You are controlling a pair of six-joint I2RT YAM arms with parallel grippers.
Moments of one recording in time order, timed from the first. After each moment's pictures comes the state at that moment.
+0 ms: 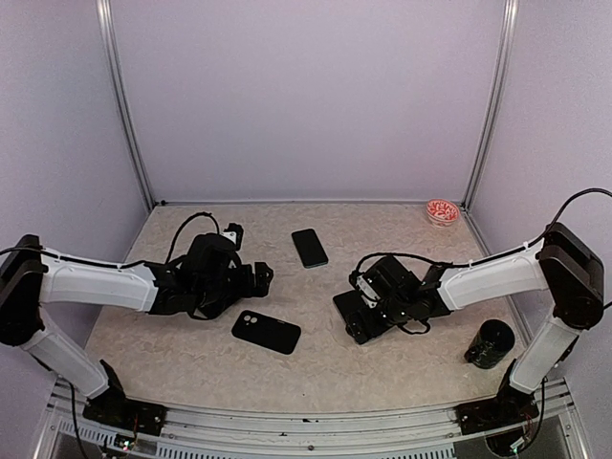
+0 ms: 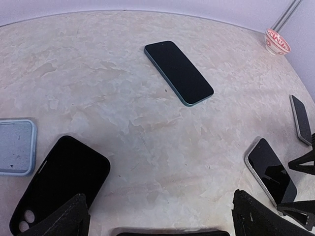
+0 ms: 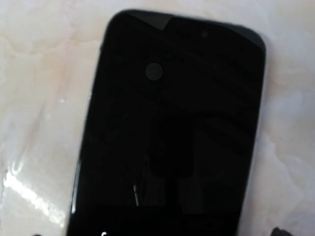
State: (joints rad) left arm -0.83 1.48 0.76 0.12 -0.31 -0.52; right arm 0.88 1.66 0.83 -0.17 0.12 0.28
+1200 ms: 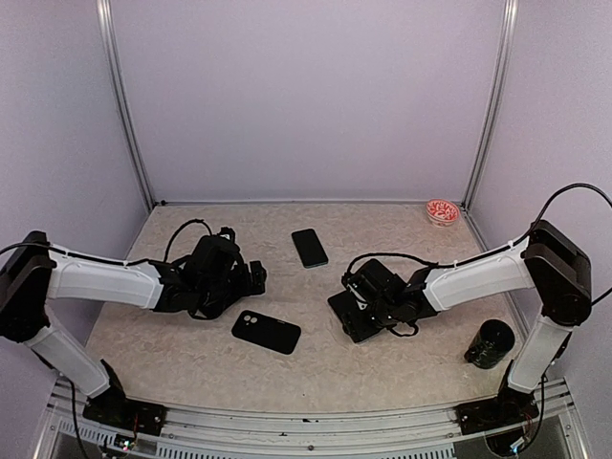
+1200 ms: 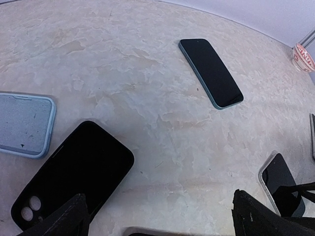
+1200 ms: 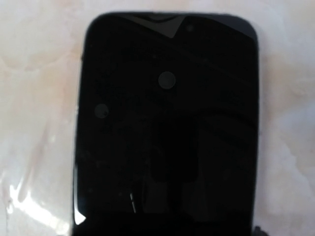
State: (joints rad) left arm -0.82 1.52 0.78 0.06 -0.40 -0.66; right arm 0.93 1.74 0.90 -0.21 0.20 0.35
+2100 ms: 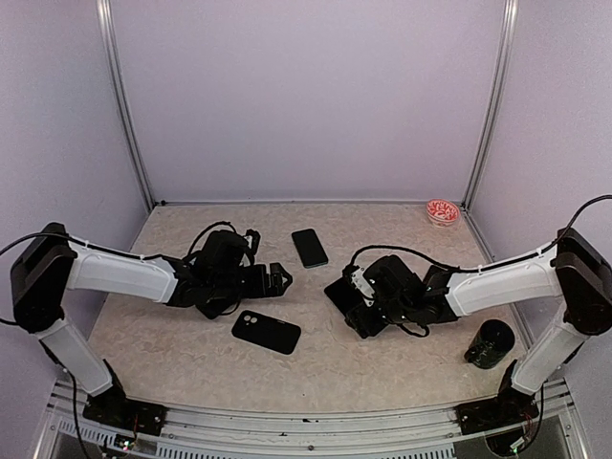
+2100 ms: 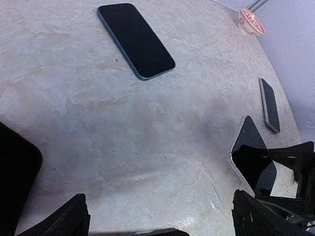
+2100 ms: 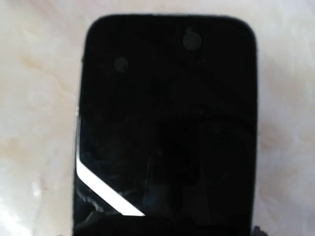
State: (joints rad) left arm -0.80 1.63 0.84 0.15 -0.07 -0.65; right arm 0.94 1.59 0.80 -0.08 0.21 0.16
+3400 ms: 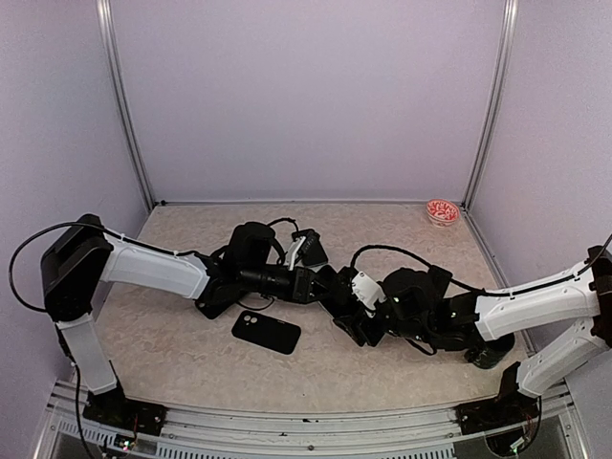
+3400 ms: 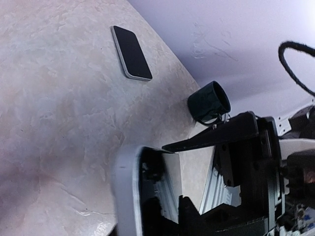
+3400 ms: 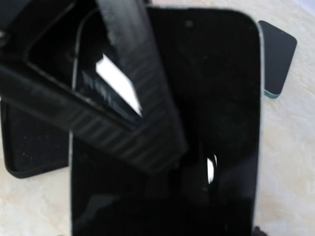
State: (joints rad) left arm -0.87 1.82 1.02 0.37 0.54 -0.59; right arm 1.10 1.38 0.63 0.20 0.26 -0.01
